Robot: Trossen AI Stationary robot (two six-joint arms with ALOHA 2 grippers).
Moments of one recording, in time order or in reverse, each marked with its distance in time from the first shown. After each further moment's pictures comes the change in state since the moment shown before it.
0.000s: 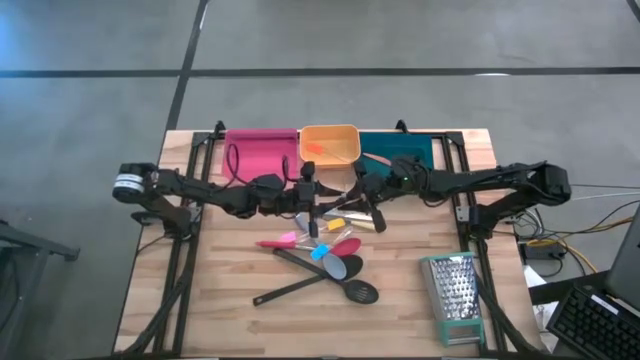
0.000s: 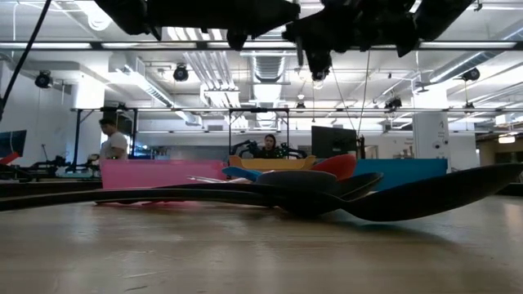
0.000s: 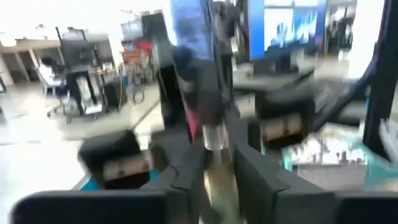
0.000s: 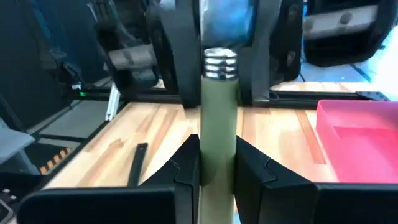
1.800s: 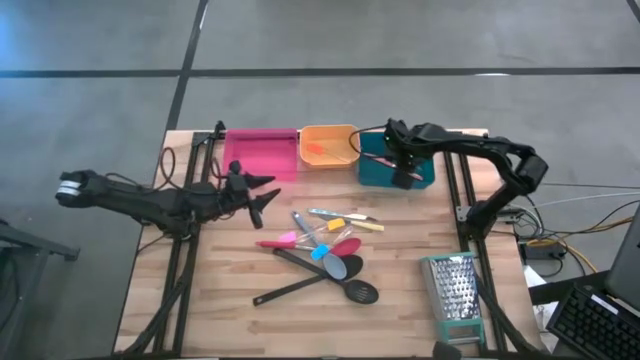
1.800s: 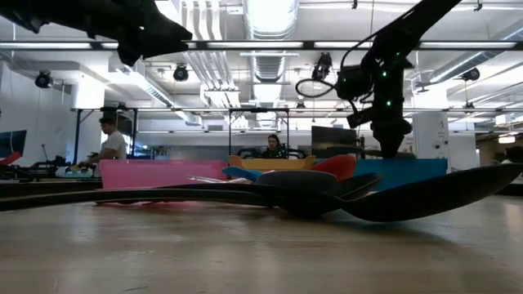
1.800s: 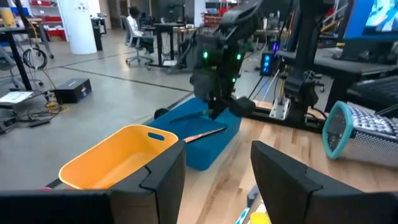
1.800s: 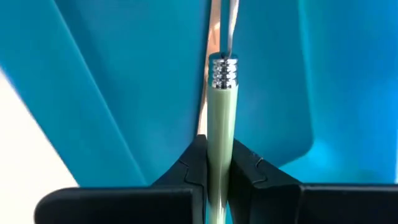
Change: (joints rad) left arm -0.090 -0.733 -0.440 -0.397 -0.455 -0.208; right arm -0.497 0.241 0.268 -1.302 0.651 -0.340
